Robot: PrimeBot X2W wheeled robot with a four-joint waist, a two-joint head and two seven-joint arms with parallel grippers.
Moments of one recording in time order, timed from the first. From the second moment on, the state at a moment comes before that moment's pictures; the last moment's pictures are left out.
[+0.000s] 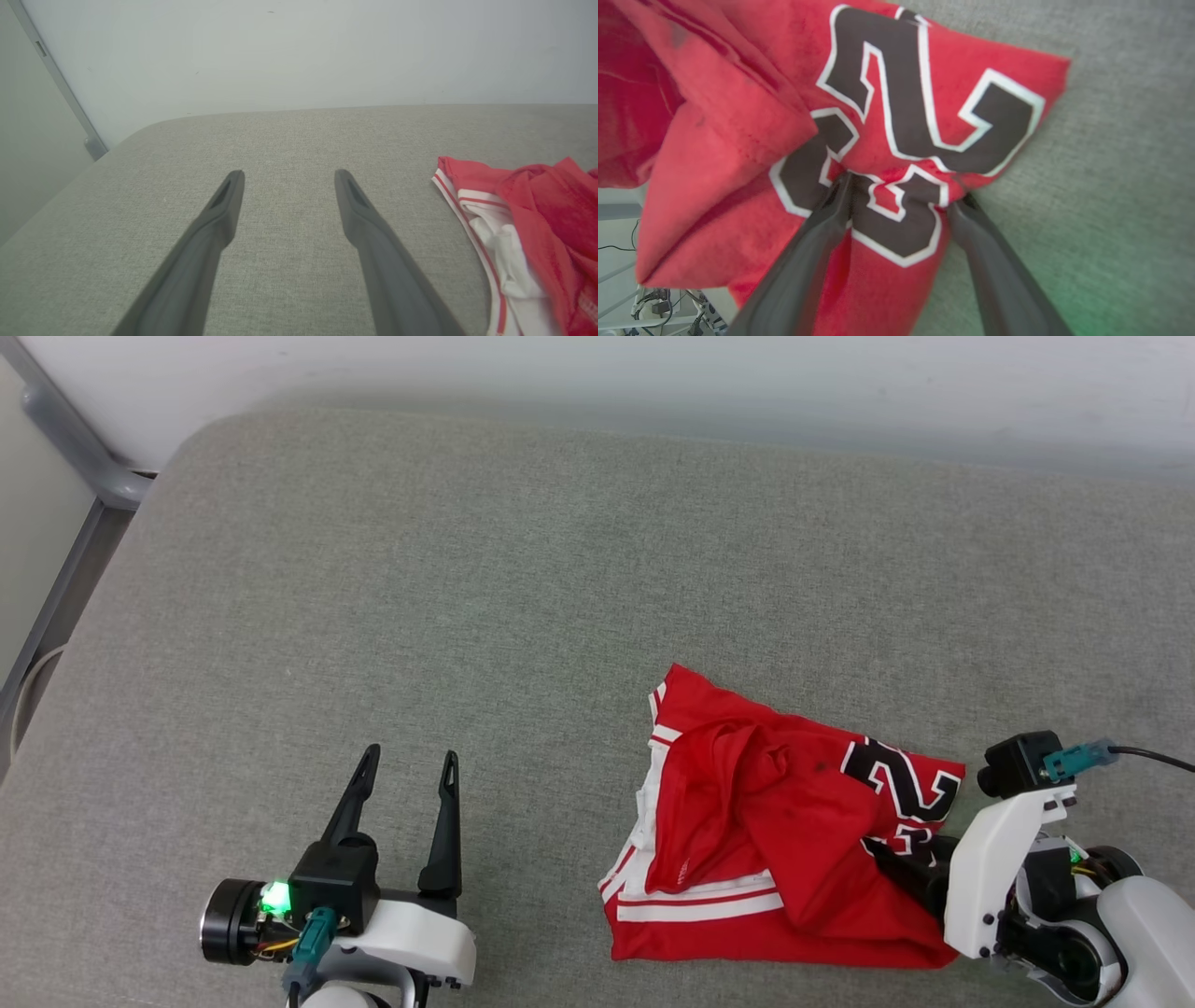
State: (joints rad) left arm -0.07 0.07 -0.13 0.11 -0.04 0.03 -0.26; right arm -0.30 -0.41 0.40 0.39 0.79 0.13 0.53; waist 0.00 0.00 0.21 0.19
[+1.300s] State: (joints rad) left arm -0.05 0.08 -0.08 0.05 -0.02 0.04 -0.26; right arm -0.49 -0.74 0.48 0.13 0.63 0.13 0.38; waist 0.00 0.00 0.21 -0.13
